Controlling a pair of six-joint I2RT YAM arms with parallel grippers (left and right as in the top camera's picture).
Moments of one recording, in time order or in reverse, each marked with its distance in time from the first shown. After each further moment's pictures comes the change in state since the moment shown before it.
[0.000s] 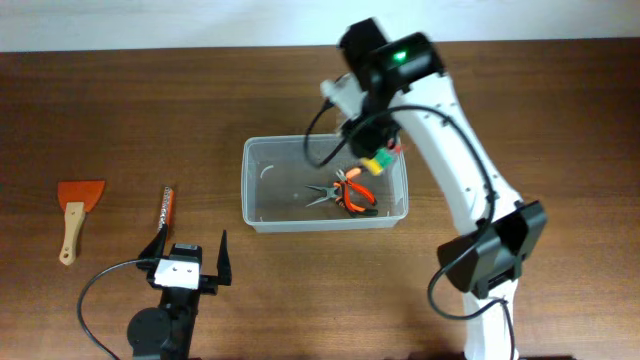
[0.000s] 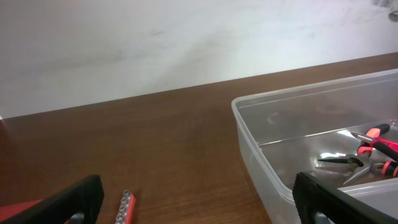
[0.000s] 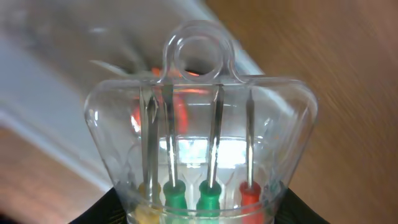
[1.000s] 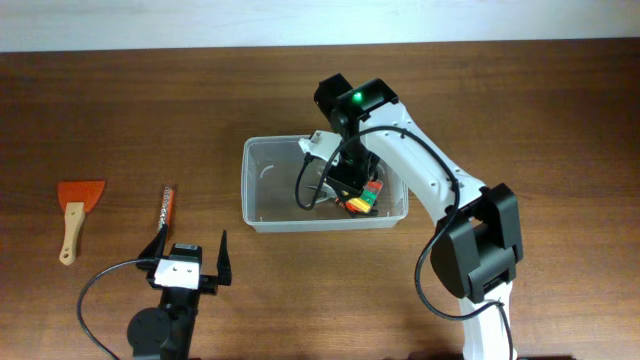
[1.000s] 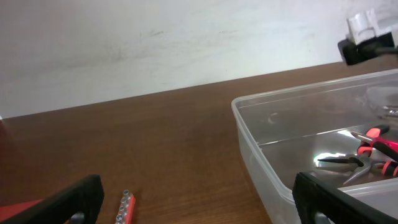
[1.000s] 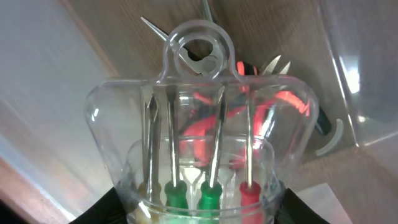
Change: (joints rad) left arm 0.000 0.000 0.000 0.000 0.000 0.000; right arm 0.052 -0.002 -0.394 0.224 -0.067 -0.166
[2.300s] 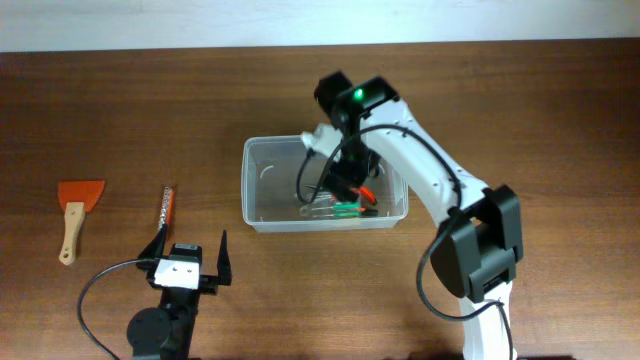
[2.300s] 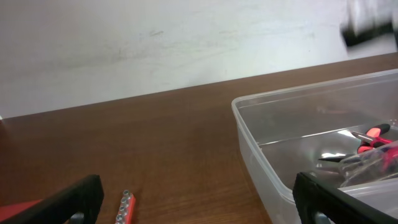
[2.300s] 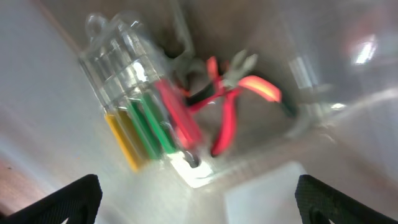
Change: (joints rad) left arm 0.000 0.000 0.000 0.000 0.000 0.000; right arm -0.008 0.000 0.106 -0.056 0.063 0.047
